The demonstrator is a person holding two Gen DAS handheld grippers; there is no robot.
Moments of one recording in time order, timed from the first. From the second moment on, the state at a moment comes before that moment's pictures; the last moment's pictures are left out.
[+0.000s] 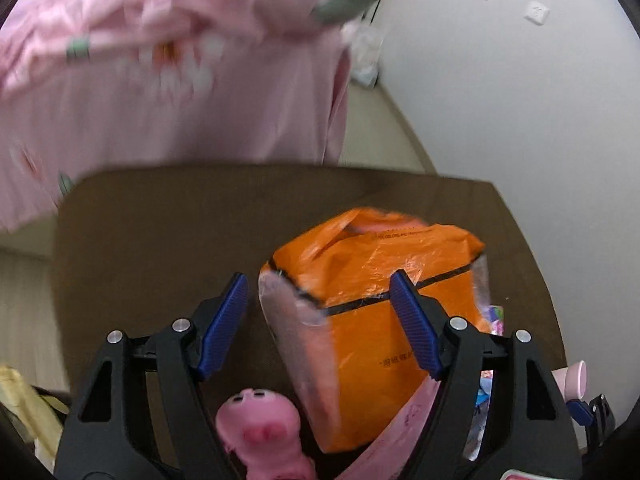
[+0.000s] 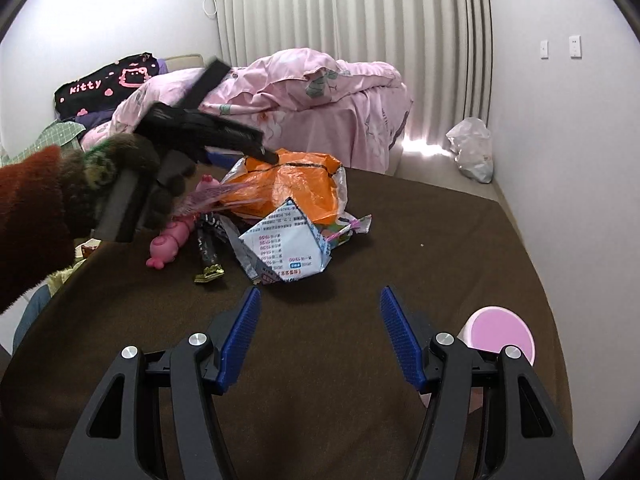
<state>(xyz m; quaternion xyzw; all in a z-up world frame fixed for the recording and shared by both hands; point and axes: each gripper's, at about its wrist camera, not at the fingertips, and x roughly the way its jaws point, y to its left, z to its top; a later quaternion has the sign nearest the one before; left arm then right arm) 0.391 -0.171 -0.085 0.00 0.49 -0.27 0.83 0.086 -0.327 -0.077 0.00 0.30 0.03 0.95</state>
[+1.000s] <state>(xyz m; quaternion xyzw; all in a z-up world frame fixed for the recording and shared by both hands) 0.135 -0.035 -0.088 -0.10 0.44 -0.19 0.87 0.041 -0.250 -0.085 0.00 0.36 0.14 0.92</state>
